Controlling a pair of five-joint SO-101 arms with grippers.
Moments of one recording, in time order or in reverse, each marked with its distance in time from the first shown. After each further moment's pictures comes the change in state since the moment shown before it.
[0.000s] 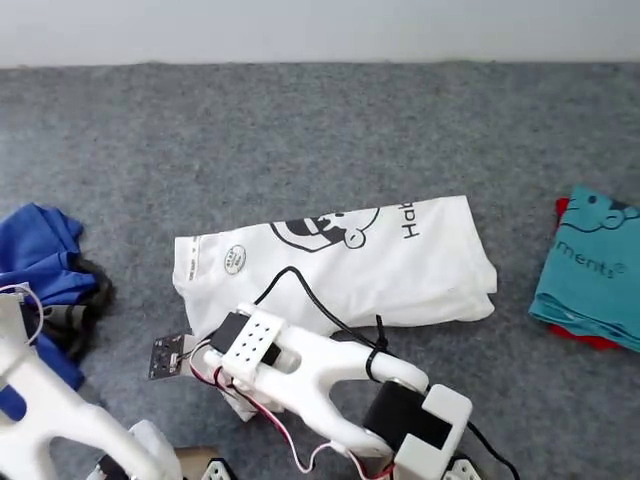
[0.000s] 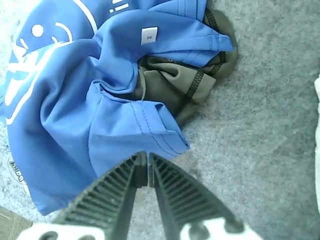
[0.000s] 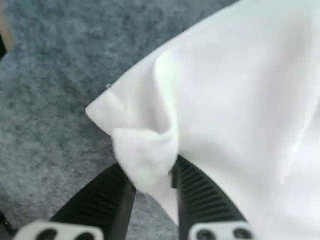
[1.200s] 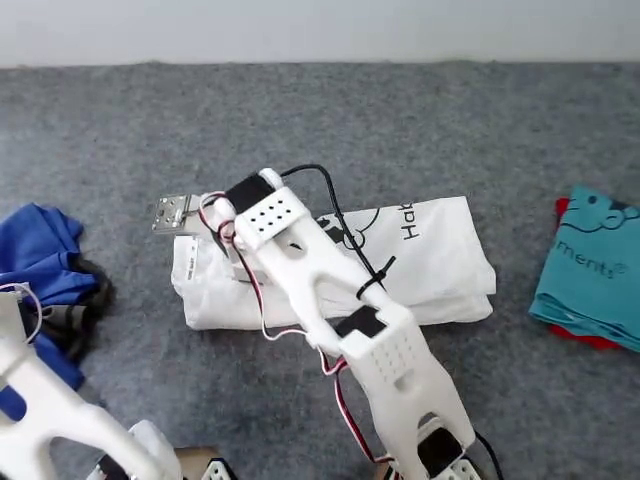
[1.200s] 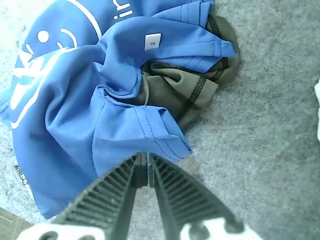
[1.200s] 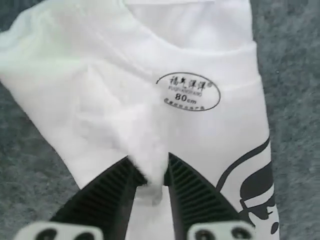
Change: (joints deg) left arm 0.0 0.0 0.0 -1.2 0.0; right arm 22.0 32.7 -65.8 20.7 13.5
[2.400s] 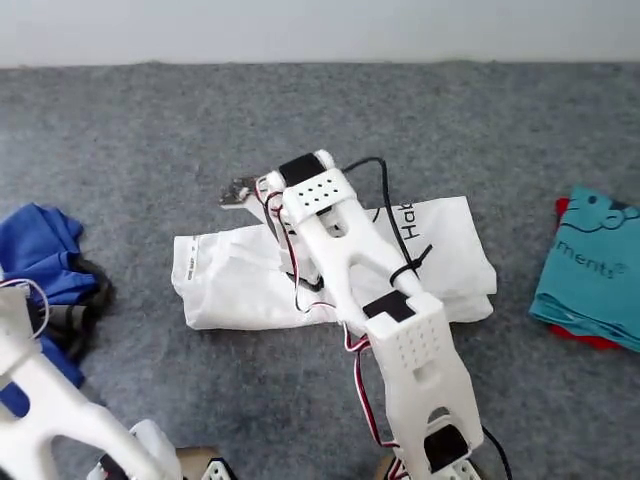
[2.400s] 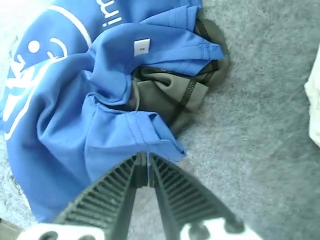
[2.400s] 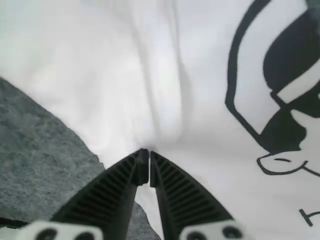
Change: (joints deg) left arm 3.1 0.0 0.0 0.0 0.0; right arm 9.6 -3.5 7.5 9.6 -8.5
